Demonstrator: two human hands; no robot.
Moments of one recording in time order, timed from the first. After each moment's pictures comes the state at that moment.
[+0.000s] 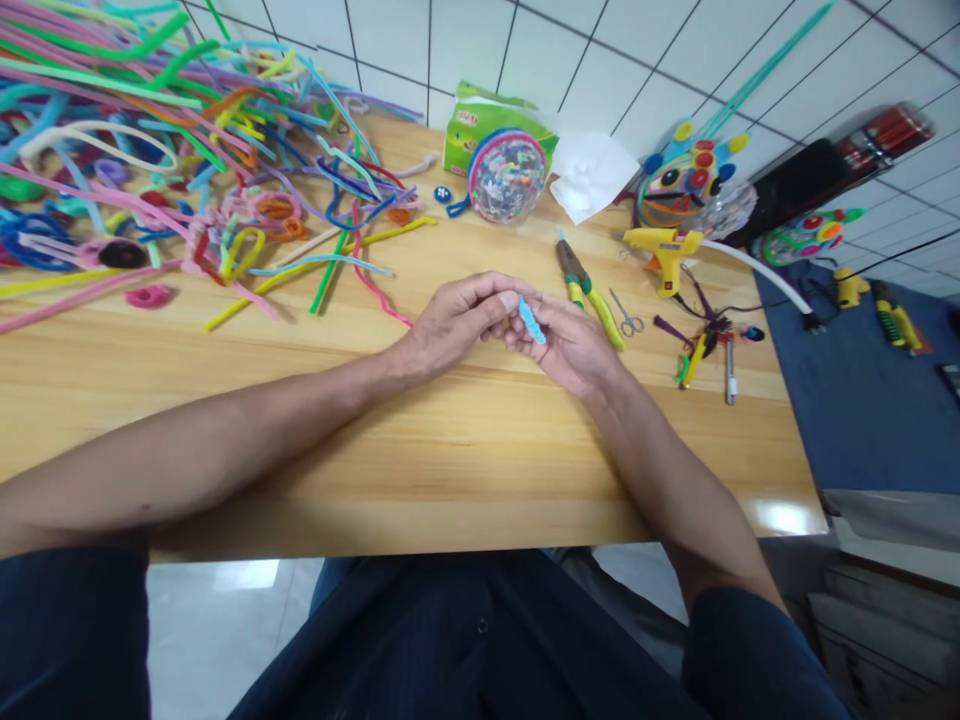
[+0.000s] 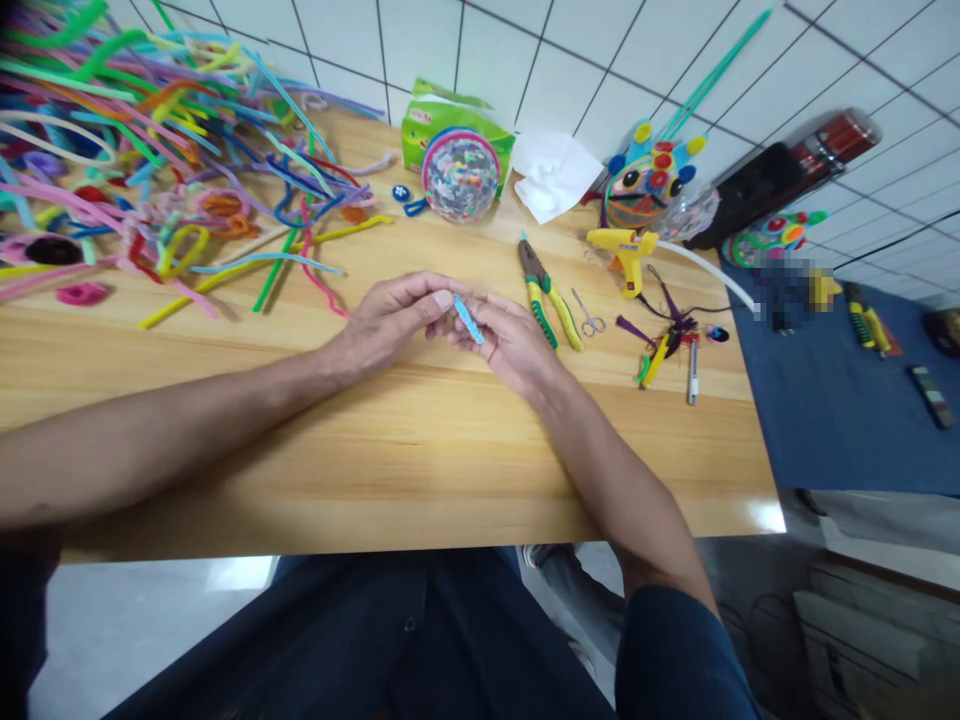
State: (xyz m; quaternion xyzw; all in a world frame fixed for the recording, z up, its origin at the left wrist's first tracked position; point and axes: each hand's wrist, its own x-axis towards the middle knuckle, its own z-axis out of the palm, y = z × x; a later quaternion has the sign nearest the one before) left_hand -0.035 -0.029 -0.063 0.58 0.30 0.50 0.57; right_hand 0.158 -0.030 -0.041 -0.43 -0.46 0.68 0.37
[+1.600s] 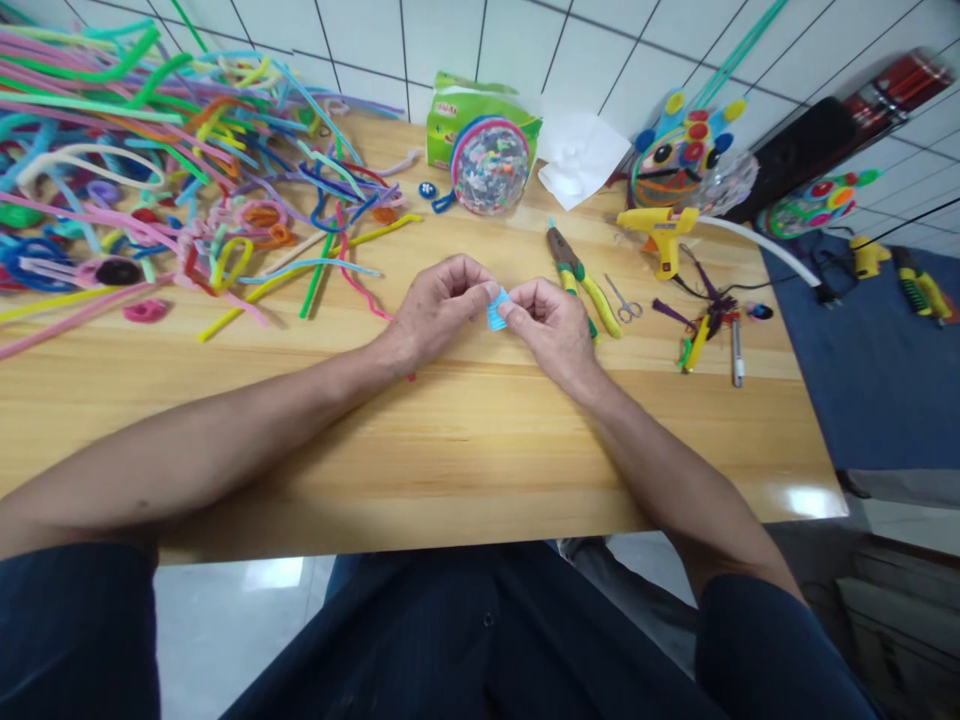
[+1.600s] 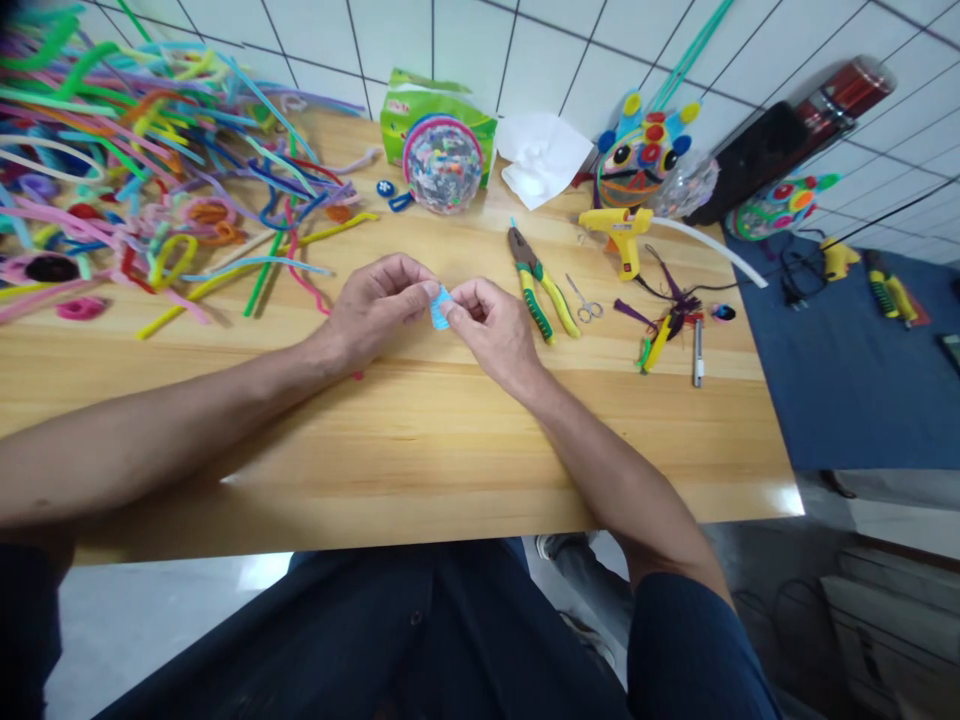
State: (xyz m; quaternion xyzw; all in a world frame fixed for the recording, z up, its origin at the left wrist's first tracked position) left_hand -0.036 -0.017 -0.066 0.58 0.38 0.50 0.52; right_hand 0.153 -0.036 -0.052 -0.48 -0.65 0.41 0.43
